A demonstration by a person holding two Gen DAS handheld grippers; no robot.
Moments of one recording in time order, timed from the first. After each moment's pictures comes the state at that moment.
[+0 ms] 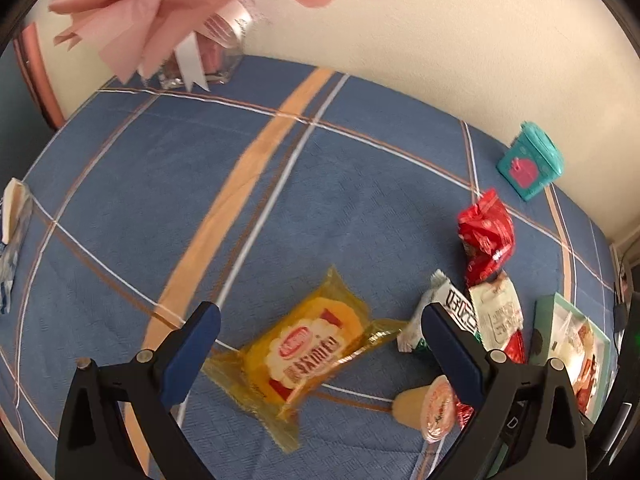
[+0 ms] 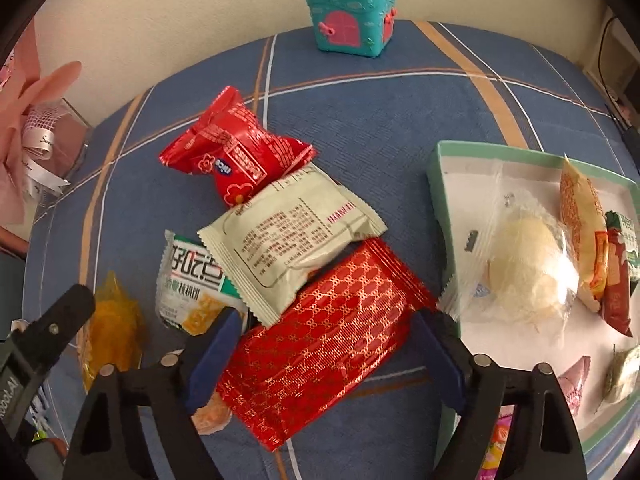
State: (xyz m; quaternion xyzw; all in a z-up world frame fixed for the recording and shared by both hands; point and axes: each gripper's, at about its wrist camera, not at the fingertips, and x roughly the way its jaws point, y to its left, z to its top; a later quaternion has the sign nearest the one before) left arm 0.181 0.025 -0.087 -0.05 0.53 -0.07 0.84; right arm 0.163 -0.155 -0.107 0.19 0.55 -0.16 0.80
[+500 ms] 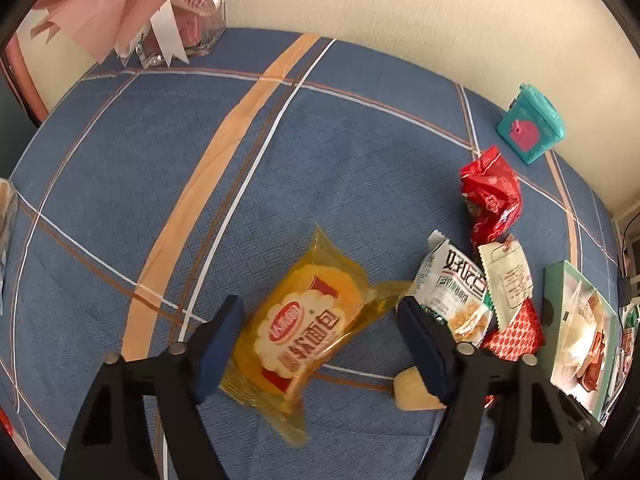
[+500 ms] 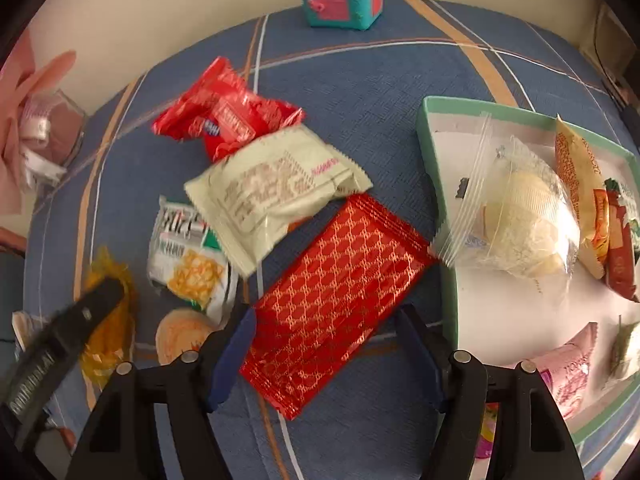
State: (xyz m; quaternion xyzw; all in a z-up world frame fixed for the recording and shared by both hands) left arm 0.178 0.018 -0.106 -0.04 0.57 -0.09 0.82; right arm 0.145 -0.156 -0.120 0.21 0.56 -0.16 0.79
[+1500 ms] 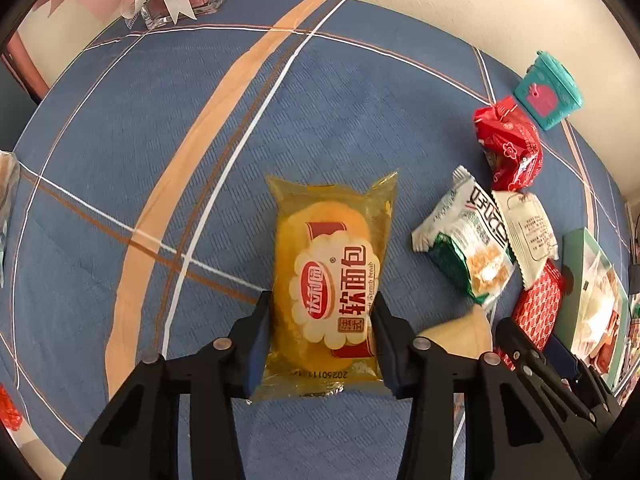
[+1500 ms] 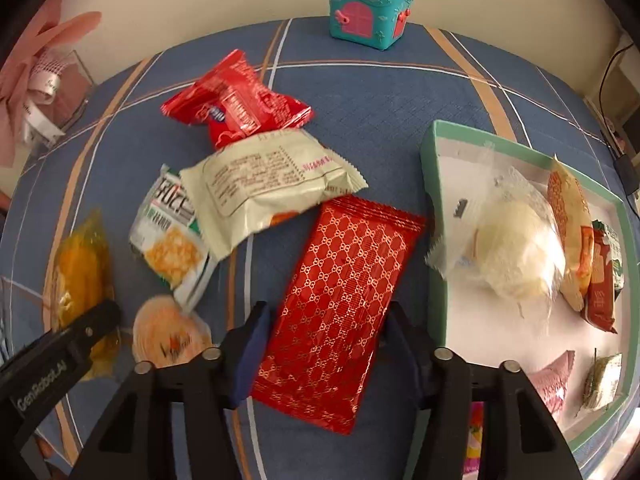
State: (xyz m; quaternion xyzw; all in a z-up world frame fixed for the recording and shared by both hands) left arm 0.161 0.014 -0.125 -0.02 0.62 -0.07 0.78; right arm 0.134 -0.138 -0.128 0.12 0.56 -0.16 0.81
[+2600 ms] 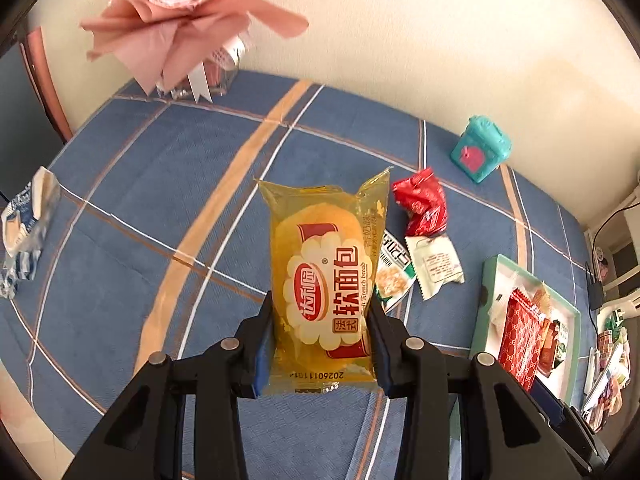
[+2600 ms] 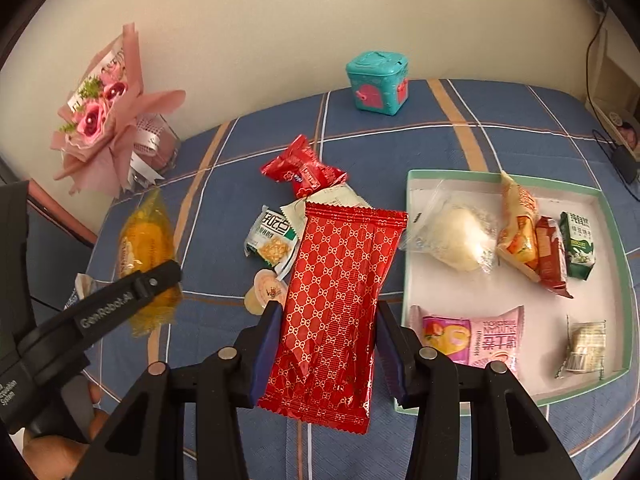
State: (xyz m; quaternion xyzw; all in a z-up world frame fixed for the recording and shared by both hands) left arm 0.110 0.013 -0.021 -0.05 0.52 -0.08 0.85; right arm 0.041 -0.150 -0.023 0.19 0.47 -0.07 0.86
